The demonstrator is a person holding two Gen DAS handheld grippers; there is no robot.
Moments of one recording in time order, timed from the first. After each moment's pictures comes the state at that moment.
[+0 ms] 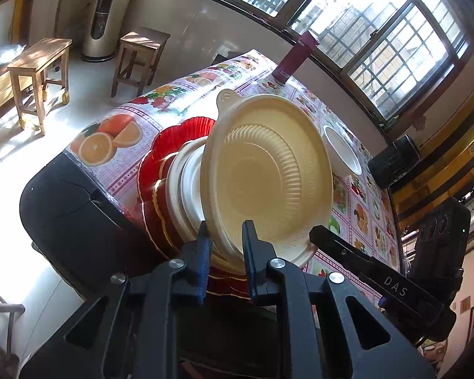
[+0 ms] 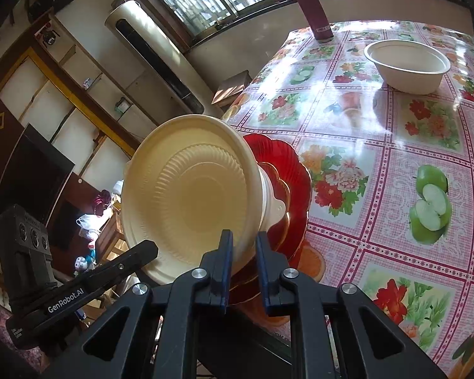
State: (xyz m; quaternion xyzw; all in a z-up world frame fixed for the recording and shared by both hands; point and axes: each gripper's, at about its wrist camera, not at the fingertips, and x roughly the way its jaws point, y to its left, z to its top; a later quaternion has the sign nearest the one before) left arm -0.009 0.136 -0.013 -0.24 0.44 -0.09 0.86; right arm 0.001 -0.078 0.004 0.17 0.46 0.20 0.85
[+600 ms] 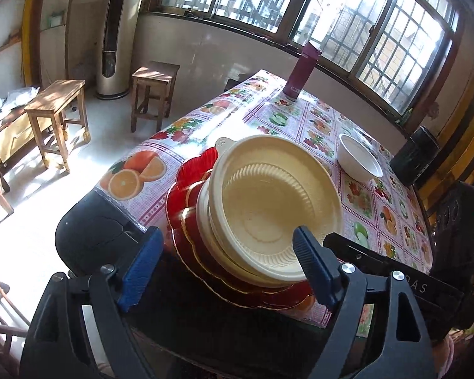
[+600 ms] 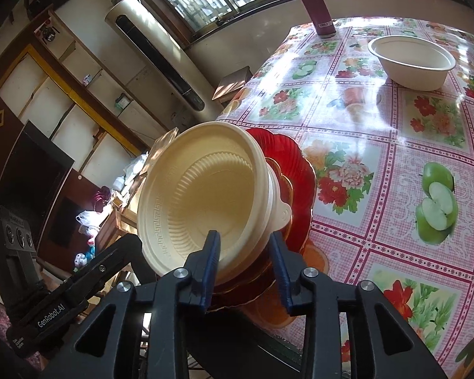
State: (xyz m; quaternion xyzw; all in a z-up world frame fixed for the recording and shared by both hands) left arm -0.021 0.137 0.003 -0.15 0.39 -0.03 0.91; right arm 0.006 -0.076 0.001 0.18 0.47 0.21 0.84
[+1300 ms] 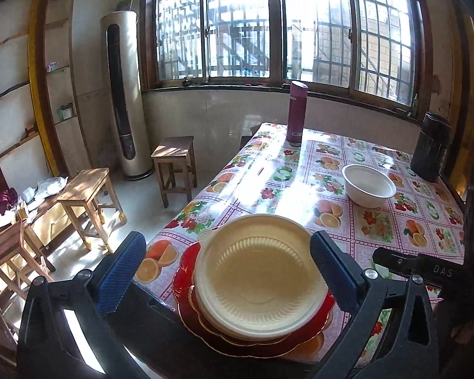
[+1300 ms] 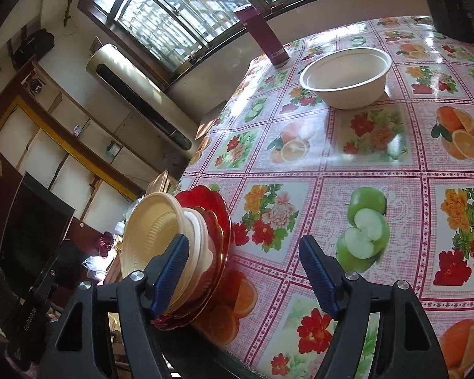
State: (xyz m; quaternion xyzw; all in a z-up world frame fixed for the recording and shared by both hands) left arm -0.022 0.085 0.057 -0.01 0.27 0.03 0.96; right arm 0.010 -0.176 0.008 0.26 0.42 0.15 0.86
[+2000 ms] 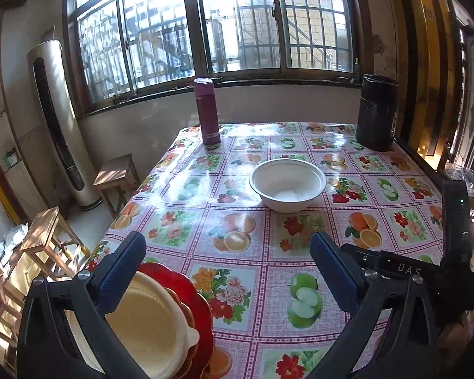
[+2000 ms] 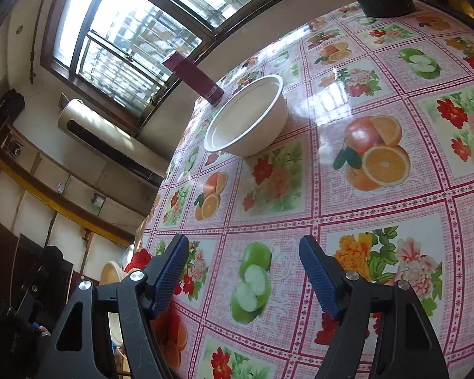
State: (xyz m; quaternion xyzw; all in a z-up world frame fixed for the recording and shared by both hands) left arm 0.027 -0.067 0.066 0.08 0.28 -0.09 0.95; right arm 0.023 -0.306 -0.013 0.34 0.38 0.07 0.85
